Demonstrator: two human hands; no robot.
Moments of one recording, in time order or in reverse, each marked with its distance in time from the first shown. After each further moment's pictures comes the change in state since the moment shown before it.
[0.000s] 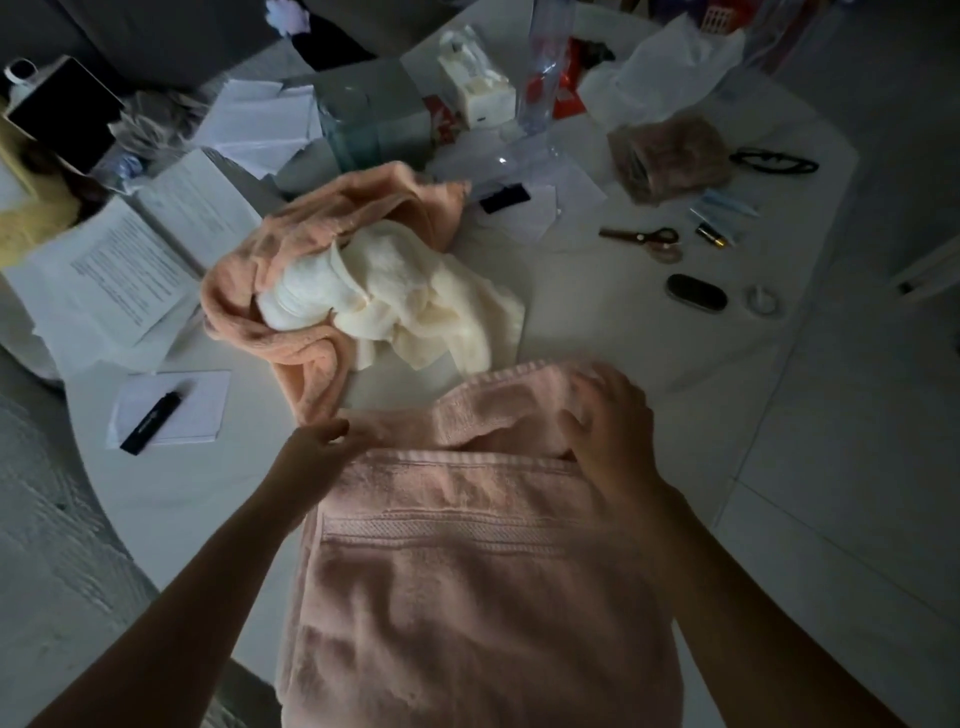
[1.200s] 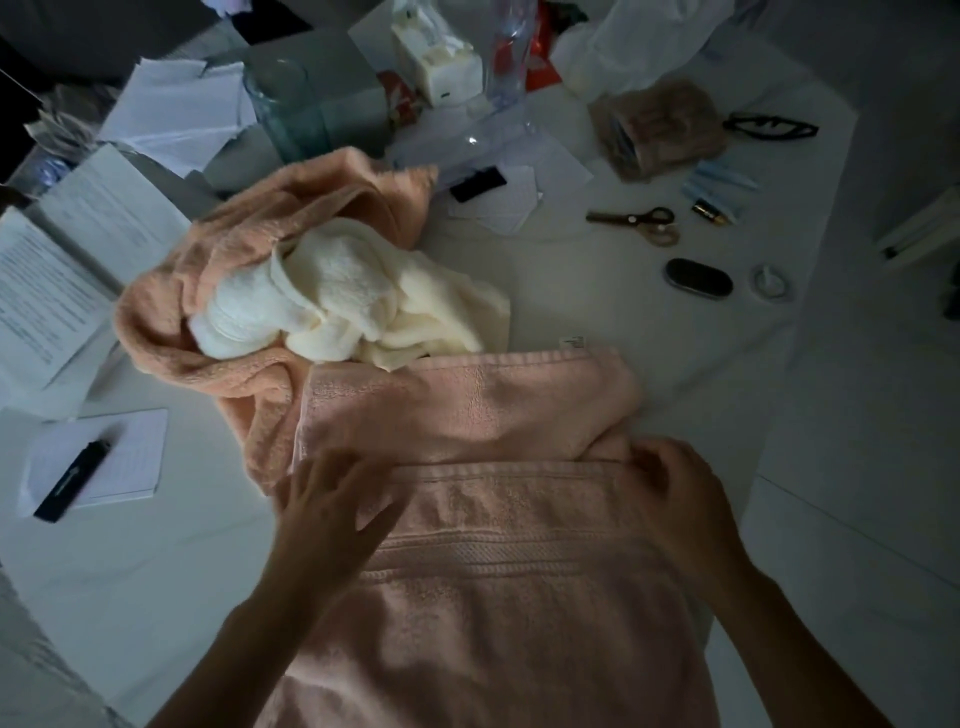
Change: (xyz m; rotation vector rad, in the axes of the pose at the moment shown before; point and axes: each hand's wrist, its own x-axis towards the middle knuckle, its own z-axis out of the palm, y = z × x) left_hand -0.006 -0.007 0.038 0.777 -0.049 0.430; right_hand -0.040 0.061 -0.006 0.193 0.019 0.189
